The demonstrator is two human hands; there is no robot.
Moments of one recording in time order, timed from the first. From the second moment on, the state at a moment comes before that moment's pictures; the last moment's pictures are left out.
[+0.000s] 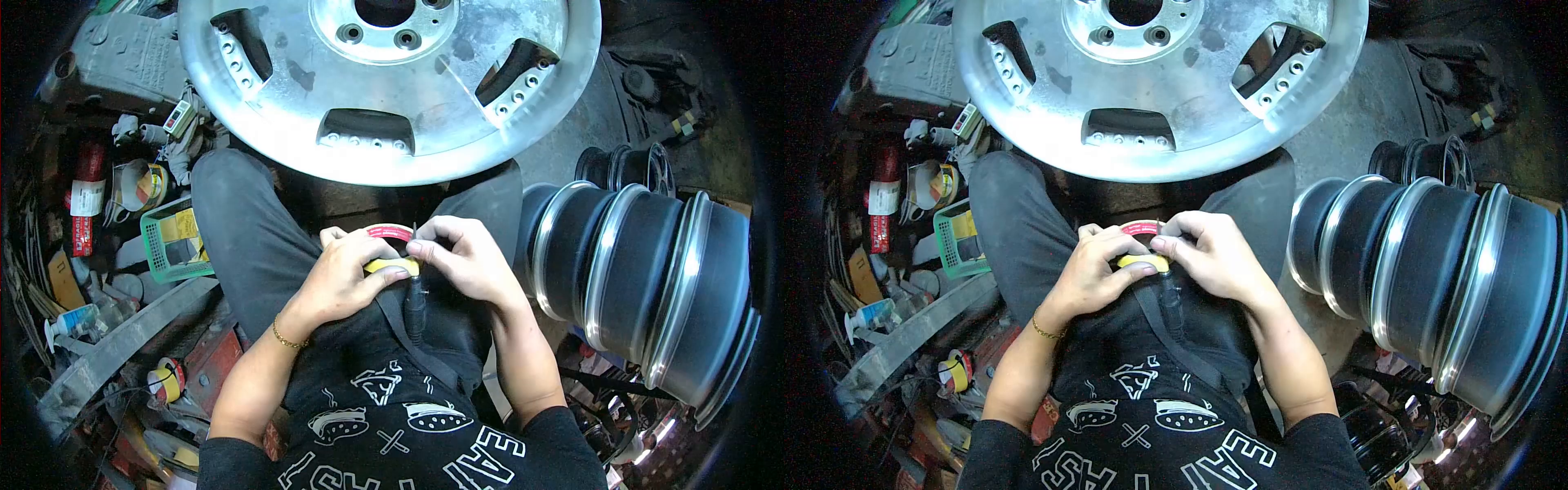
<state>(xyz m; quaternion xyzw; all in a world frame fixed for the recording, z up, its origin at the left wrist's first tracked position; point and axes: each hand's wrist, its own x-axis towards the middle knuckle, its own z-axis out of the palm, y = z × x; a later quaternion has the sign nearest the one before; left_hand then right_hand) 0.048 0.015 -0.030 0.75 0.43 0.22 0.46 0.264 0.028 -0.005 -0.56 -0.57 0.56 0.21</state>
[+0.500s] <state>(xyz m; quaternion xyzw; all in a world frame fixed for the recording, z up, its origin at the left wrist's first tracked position) 0.054 0.012 -0.027 0.76 0.44 0.24 0.41 0.254 0.027 -0.009 -0.53 -0.54 0.63 0.20</state>
